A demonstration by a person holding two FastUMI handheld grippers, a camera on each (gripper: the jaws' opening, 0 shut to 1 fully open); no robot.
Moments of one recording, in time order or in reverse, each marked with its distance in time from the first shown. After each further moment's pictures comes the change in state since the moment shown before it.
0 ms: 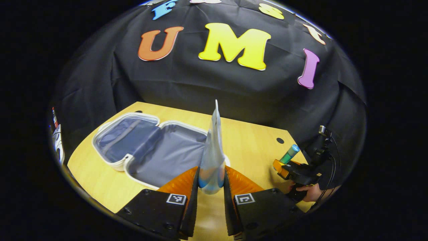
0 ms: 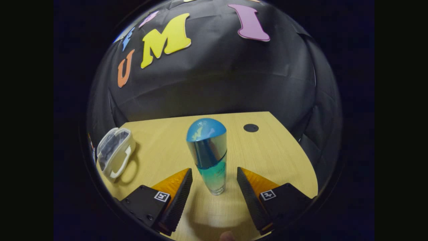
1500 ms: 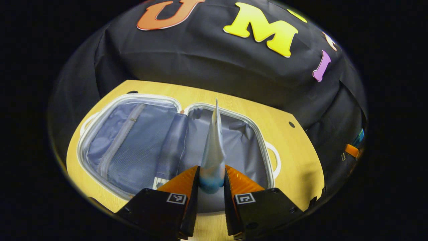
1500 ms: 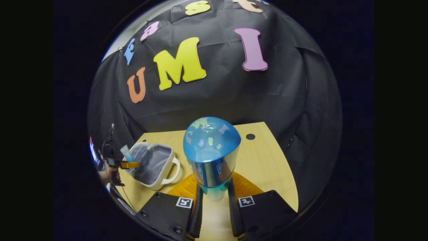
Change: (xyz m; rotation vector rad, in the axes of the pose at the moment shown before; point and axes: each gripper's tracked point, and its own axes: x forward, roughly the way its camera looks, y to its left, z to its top) left arm 0.103 0.130 -0.025 0.028 0.281 -0.231; right arm -0.240 0.077 0.070 0.034 0.017 0.044
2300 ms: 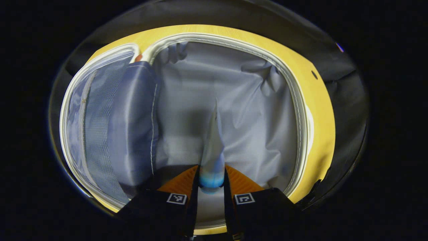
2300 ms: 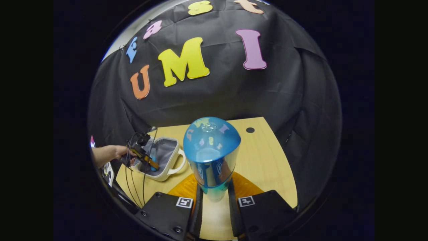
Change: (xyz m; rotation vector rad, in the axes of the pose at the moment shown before) left arm 0.054 0.010 -0.054 0.095 0.666 0.095; right arm -0.041 0.012 -0.013 -0.008 0.012 -0.001
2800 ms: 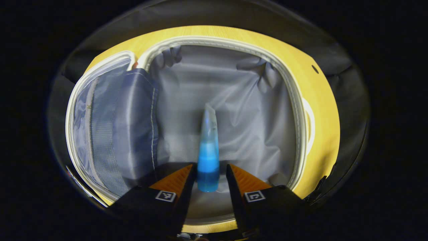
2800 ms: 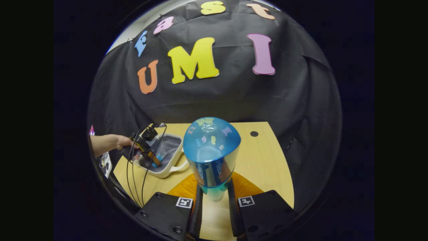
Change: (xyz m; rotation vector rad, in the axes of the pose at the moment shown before) left arm -0.019 -0.003 -0.001 -0.012 -0.064 0.015; right arm 0.004 0.034 0.000 -0.098 0.001 0.067
